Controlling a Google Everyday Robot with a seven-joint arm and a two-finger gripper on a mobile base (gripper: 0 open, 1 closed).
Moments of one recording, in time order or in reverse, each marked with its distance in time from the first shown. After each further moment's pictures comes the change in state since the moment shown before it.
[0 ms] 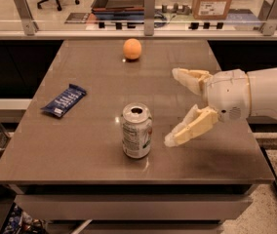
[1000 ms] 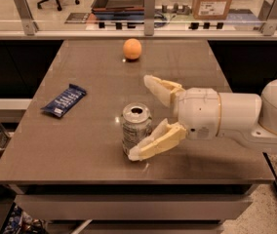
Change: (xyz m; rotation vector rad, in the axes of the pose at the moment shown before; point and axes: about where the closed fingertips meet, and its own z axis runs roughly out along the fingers) arm -0.034 0.044 0.050 -0.034 -0.247 0.023
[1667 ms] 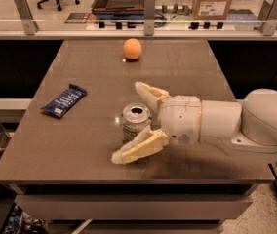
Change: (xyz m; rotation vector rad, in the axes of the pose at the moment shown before) arm 0.018 0.001 0.029 0.057 0.037 0.001
